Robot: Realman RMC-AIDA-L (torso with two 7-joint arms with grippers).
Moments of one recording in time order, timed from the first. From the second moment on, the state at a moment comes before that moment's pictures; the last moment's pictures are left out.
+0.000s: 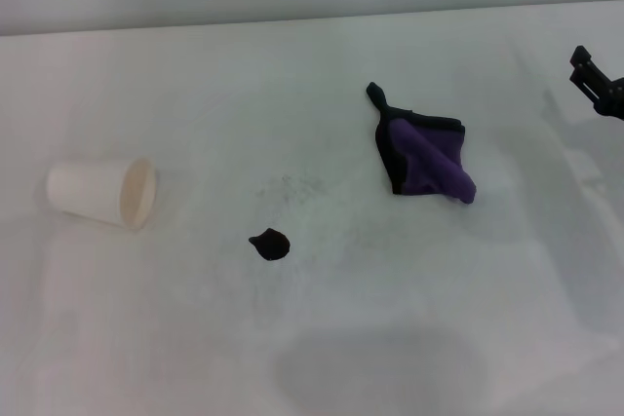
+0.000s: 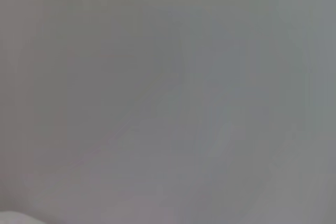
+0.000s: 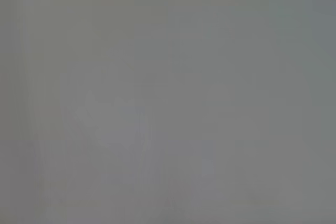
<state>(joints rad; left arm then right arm) -0.29 -2.09 1.10 0.03 -2.85 -1.34 2.50 0.35 2.03 1.76 0.14 -0.15 1.05 -2.70</state>
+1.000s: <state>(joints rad) -0.24 -1.83 1.10 0.43 -2.17 -1.50 2.20 0.36 2.03 1.77 0.14 -0.15 1.04 -2.68</state>
